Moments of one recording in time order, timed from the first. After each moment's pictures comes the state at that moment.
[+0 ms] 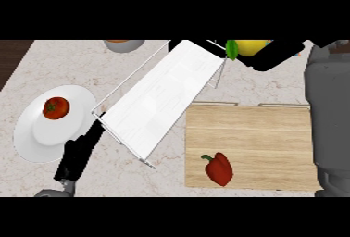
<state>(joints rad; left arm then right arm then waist) -0.01 0.26 -0.16 -1.36 0.02 0.00 0.03 -0.95 -0.21 -0.16 -1.43 0.69 0.51 0.13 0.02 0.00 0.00</state>
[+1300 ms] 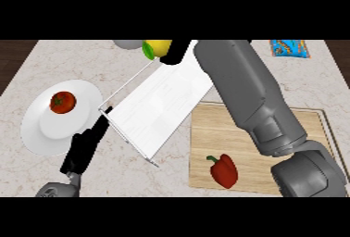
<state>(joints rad) -0.06 0.22 -0.15 -1.37 -0.02 -0.03 0.06 -1.40 -0.01 -0.16 -0.47 0.75 0.19 -0.05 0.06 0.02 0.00</state>
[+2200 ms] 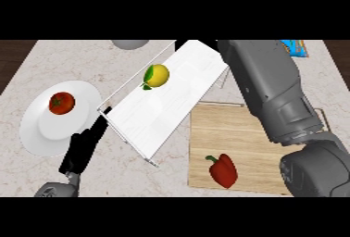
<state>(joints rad) -0.06 0.22 -0.14 -1.36 -0.02 -0.04 0.05 -1.47 -0.06 -0.52 -0.33 0.25 0.01 -0.07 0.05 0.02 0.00</state>
